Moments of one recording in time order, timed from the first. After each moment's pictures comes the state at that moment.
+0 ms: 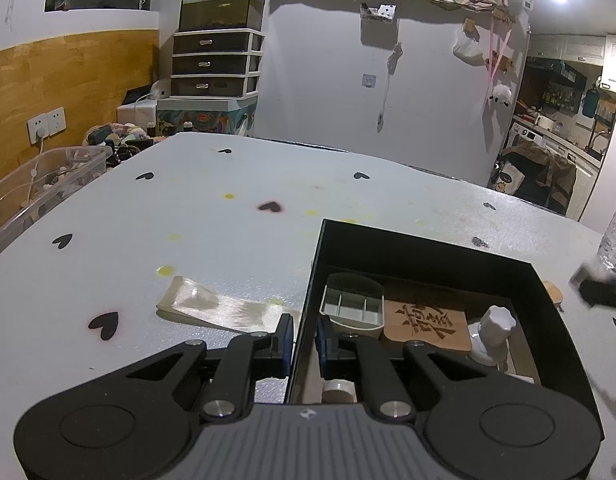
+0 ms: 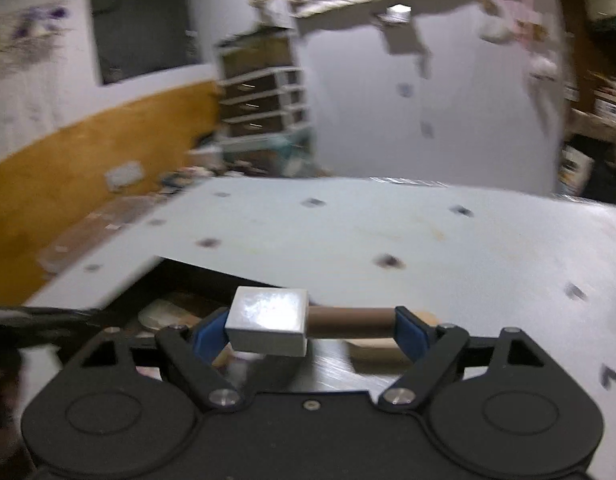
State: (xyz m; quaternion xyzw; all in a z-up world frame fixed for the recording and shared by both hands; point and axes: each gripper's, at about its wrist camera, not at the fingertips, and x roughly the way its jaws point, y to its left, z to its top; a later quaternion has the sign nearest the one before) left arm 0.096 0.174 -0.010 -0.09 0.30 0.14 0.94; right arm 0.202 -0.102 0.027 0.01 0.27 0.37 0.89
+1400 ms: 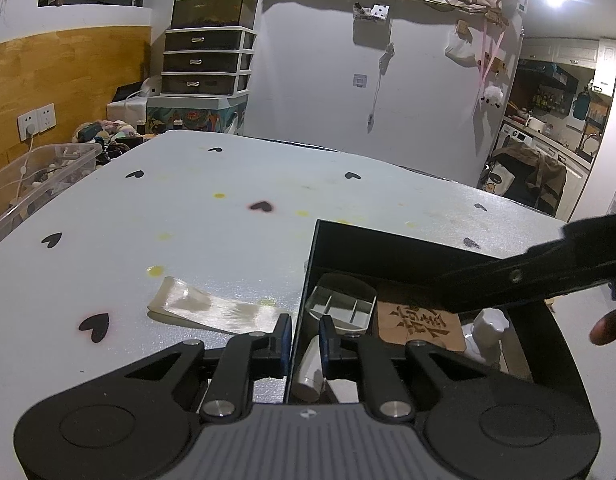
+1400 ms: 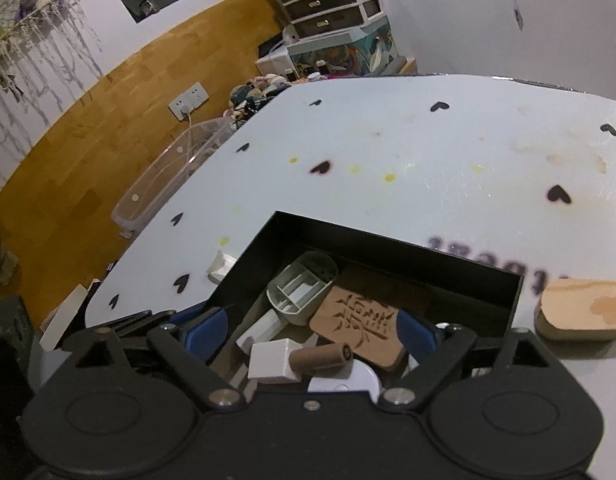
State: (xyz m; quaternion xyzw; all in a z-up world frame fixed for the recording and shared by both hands) left arm 0.097 0.182 -0.011 -0.10 0.30 0.12 0.94; right arm 0.231 0.001 0.027 0.03 0.43 0.44 0.79
